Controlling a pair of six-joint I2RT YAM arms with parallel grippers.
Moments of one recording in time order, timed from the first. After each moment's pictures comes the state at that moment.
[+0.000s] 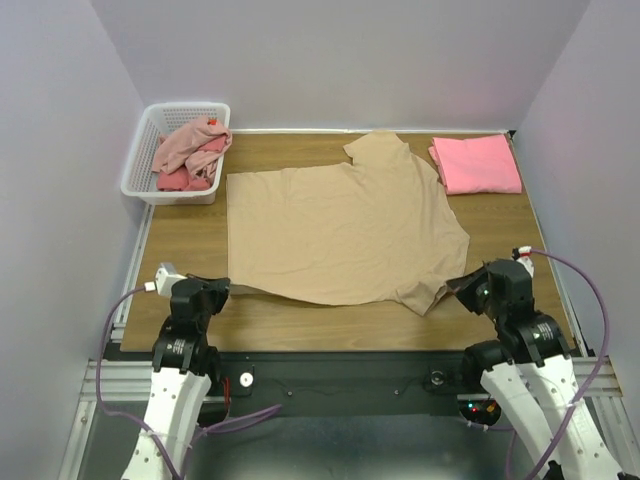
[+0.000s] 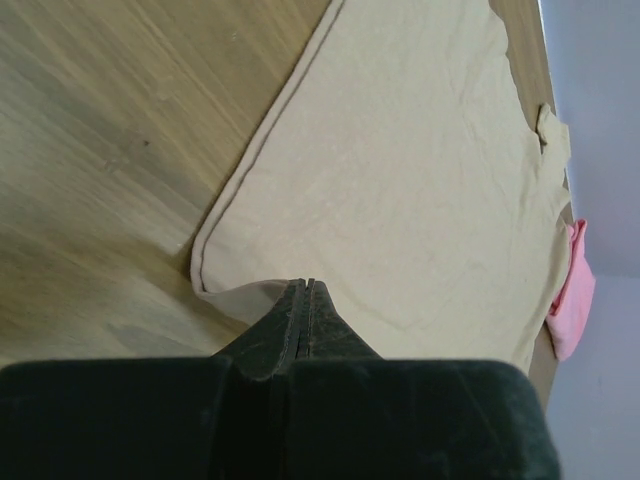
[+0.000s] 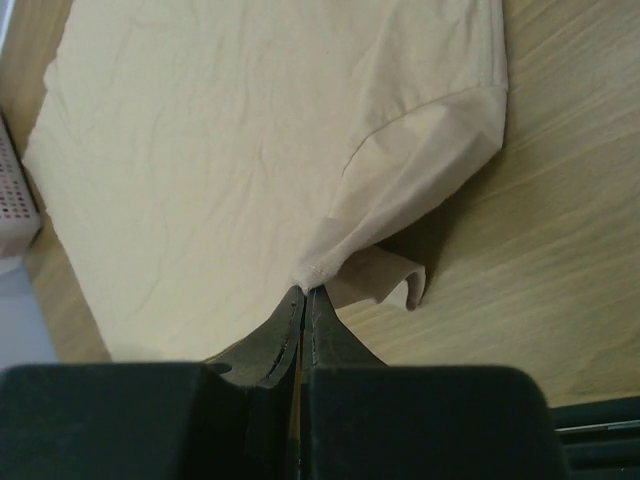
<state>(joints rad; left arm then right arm) -0.08 0.28 0.20 -0.44 -0.12 -1.07 0.24 0.43 0.57 -0.81 0.14 0.94</state>
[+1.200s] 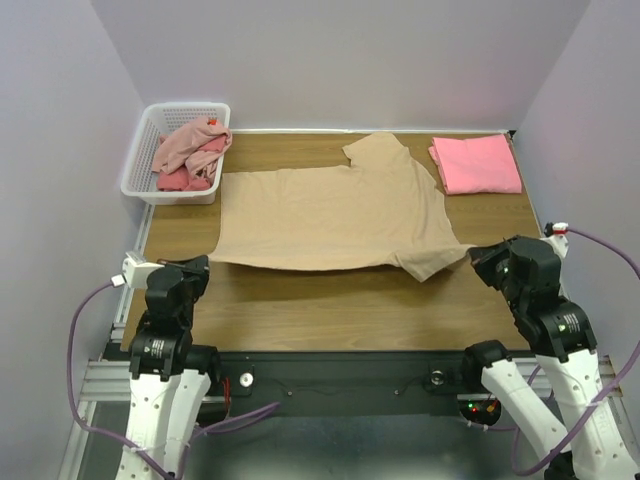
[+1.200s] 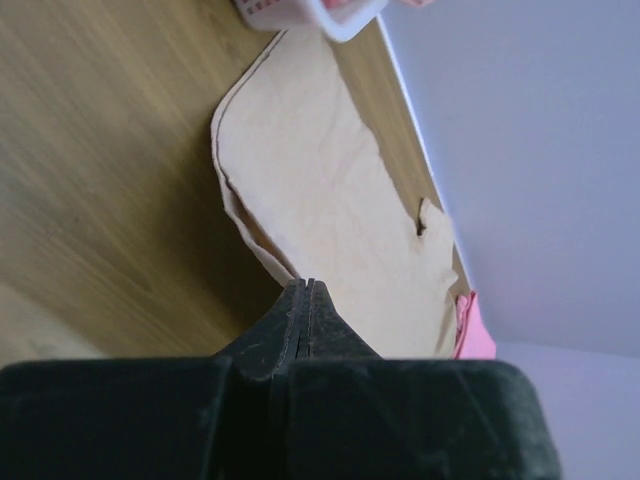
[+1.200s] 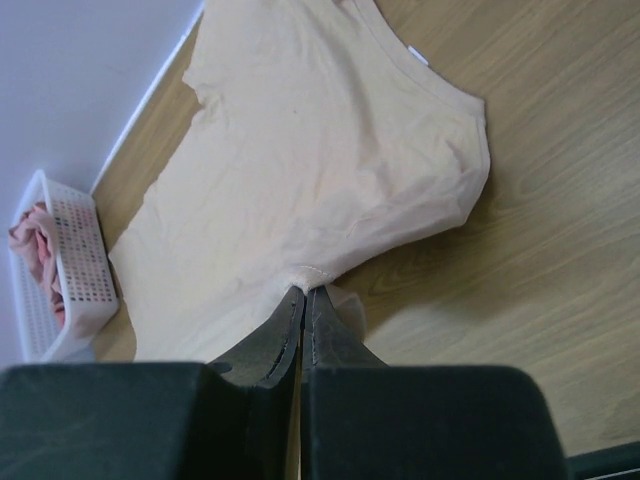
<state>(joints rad) -0.08 0.34 0.57 -0.60 -0.28 -1.14 0.24 0.54 0.90 -0.84 0.34 0.96</state>
